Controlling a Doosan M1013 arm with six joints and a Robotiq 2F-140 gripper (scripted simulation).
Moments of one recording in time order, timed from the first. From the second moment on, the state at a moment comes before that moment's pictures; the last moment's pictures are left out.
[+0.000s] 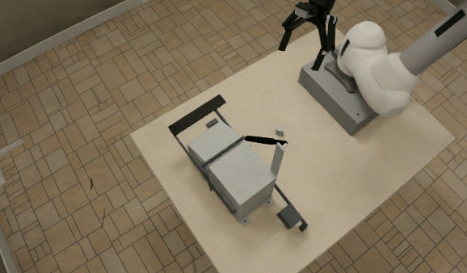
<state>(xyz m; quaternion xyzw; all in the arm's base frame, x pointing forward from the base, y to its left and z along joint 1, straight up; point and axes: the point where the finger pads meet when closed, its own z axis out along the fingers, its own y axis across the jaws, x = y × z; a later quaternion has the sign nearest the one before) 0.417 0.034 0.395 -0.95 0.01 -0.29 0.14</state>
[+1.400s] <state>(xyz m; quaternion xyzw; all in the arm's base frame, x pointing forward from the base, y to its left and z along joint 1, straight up) 0.417 0.034 0.378 -0.95 -0.06 -0.27 0.13</state>
